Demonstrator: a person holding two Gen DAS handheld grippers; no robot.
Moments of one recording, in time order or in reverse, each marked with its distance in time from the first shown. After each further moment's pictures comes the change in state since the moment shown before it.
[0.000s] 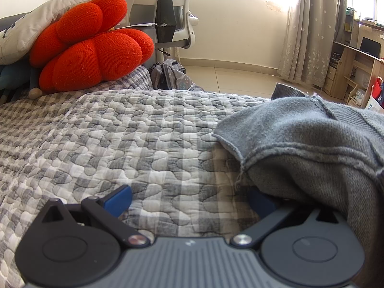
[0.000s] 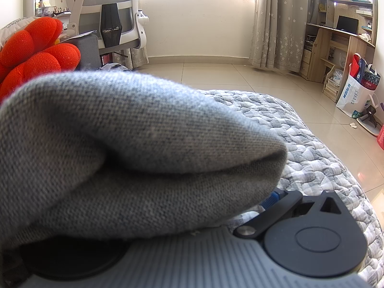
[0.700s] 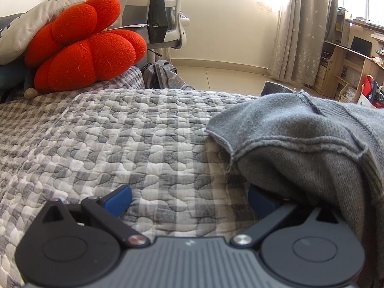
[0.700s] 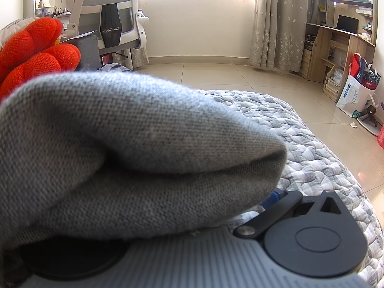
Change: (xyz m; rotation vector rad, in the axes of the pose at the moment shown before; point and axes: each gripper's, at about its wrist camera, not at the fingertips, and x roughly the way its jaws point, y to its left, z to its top) left arm -0.018 0.006 -0.009 0.018 -0.002 -0.049; right arm 0.000 0.000 -0.002 0.001 -0.001 0.001
